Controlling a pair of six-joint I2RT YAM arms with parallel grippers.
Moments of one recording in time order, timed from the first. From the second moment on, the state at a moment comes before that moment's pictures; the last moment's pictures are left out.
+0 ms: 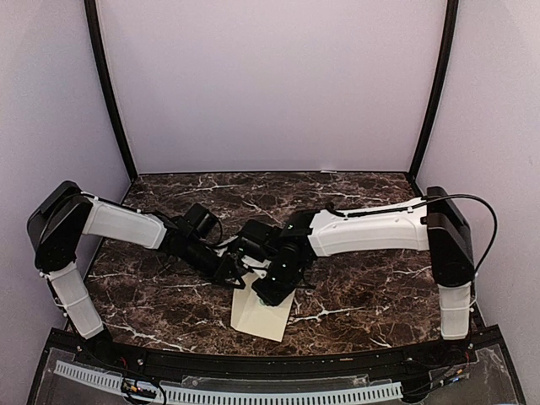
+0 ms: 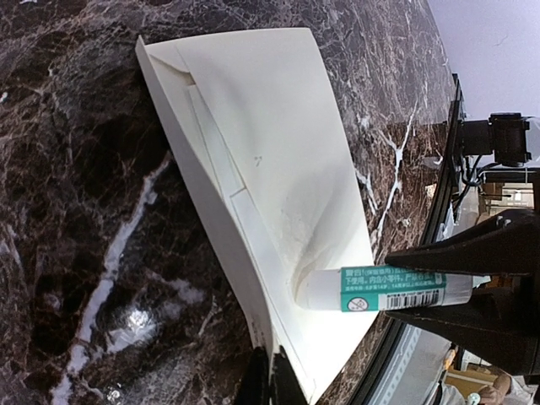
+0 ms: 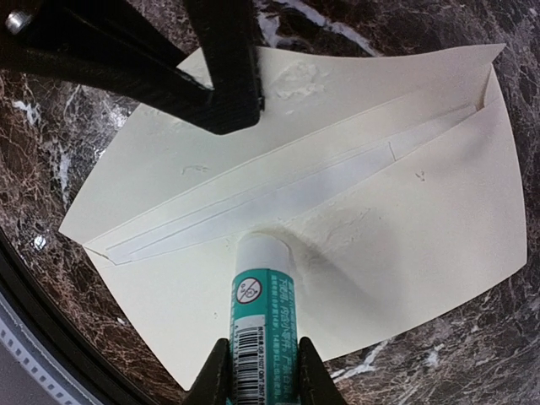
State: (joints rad) left arm -0.67 1.76 0.91 -0.26 0.71 -0.28; right arm 1.18 2.04 1.60 -0.89 -0.01 0.30
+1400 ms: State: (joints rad) left arm -0.67 1.77 0.92 -0.25 0.72 -0.27; right arm 1.09 2.07 1.62 -0.87 0.00 0.25
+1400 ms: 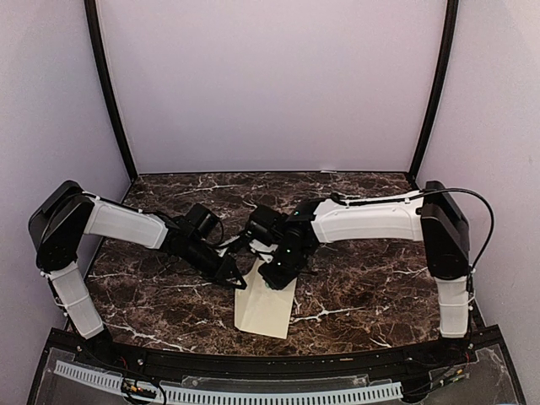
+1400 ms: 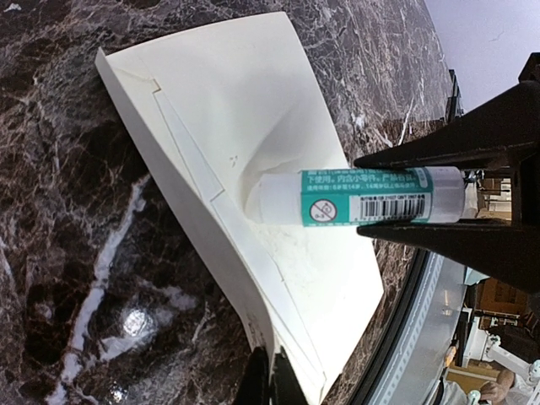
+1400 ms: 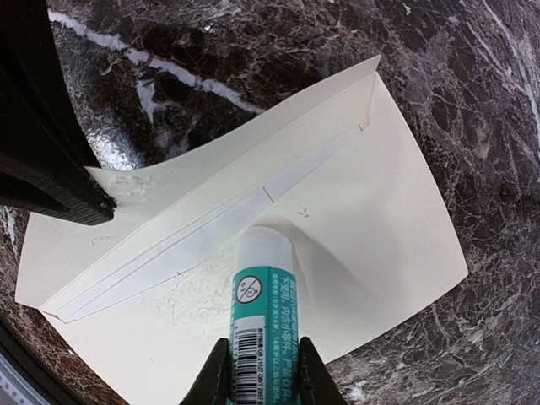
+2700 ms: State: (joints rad) left arm -0.68 1.77 0.92 -0.28 0.69 -0.27; right arm 1.20 2.01 1.53 -0.87 -0.12 0.31
